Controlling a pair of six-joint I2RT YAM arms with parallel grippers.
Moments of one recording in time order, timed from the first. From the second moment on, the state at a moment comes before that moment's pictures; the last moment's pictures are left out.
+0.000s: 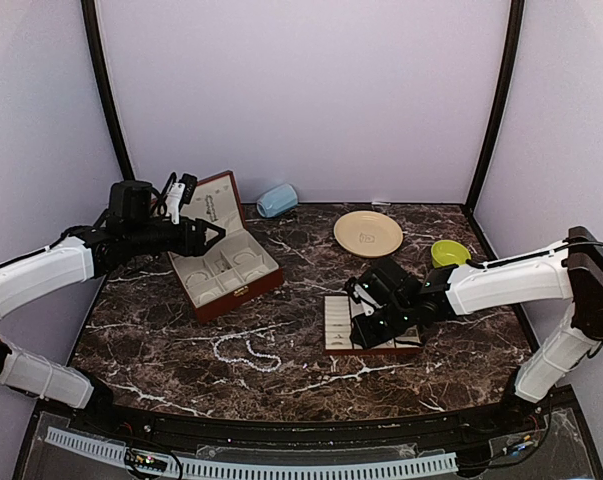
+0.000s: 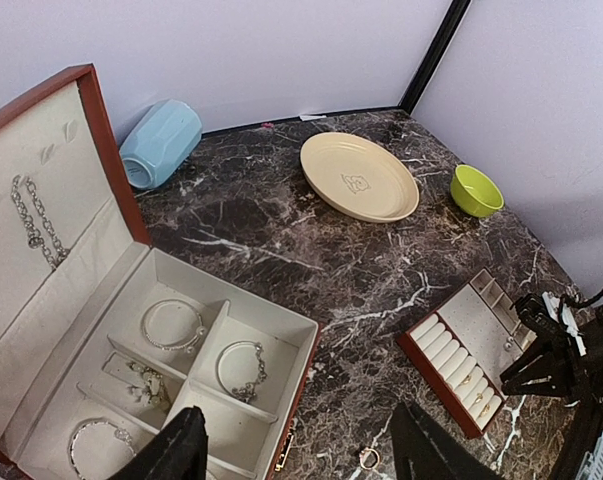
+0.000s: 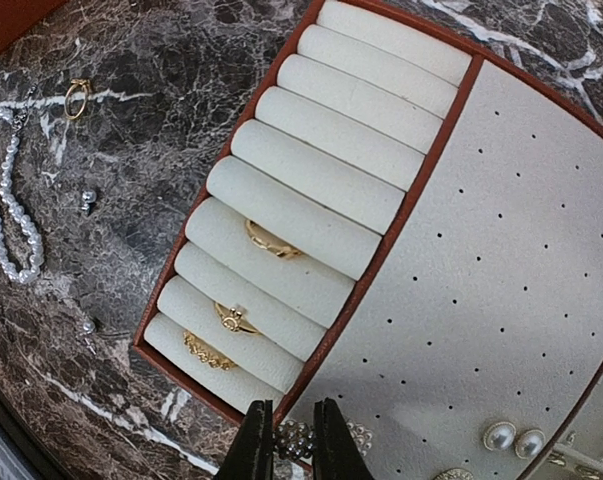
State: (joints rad) left arm -0.40 1.24 0.89 -0.10 0.32 -0.16; right arm 0.95 1.57 0.86 -0.35 -0.01 0.48
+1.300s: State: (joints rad) left arm -0.40 1.24 0.89 -0.10 0.32 -0.17; right arm 0.96 1.56 0.86 -0.38 0.01 0.48
